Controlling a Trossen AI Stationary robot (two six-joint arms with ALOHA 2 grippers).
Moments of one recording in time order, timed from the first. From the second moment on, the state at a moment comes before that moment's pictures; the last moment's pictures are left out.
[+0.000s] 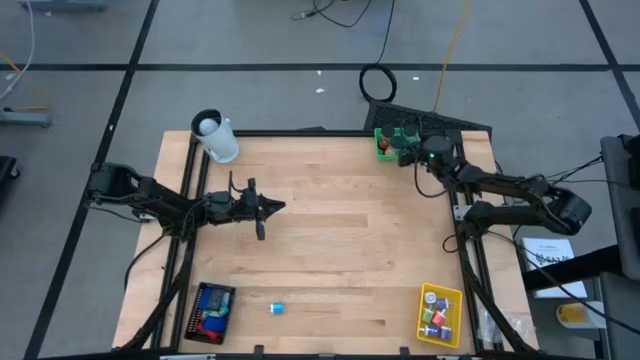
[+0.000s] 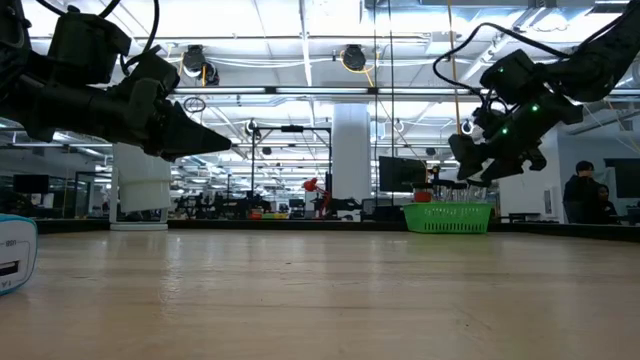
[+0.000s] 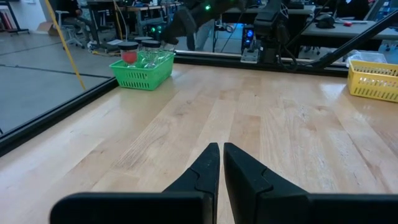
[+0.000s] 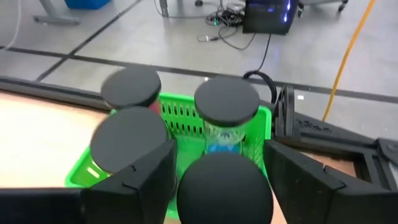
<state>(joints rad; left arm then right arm) 0.03 1.34 0.10 1.11 -0.19 -0.04 -0.78 1.09 0.35 0.25 0.42 0.31</state>
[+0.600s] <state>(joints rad) 0.03 1.34 0.10 1.11 -0.19 -0.03 -0.78 0.84 0.35 -0.06 0.42 0.27</state>
